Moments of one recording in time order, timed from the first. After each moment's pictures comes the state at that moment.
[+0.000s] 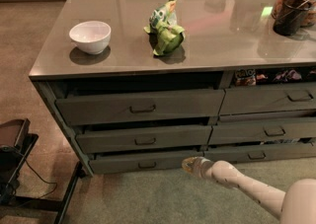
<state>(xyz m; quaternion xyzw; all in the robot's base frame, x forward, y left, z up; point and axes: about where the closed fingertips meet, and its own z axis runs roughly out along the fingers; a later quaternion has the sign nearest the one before) 0.626 -0.161 0.240 -0.60 0.68 0.01 0.41</state>
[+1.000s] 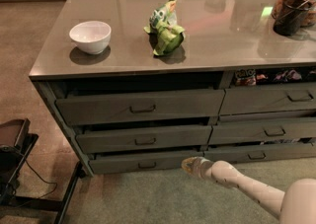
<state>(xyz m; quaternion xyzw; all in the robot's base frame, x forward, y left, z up) 0.626 -0.161 0.240 -0.60 0.68 0.01 0.41</state>
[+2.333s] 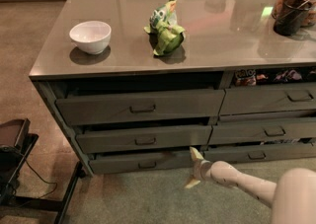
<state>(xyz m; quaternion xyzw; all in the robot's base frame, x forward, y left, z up) 0.619 -0.169 0.227 -0.61 0.69 0.01 0.38</state>
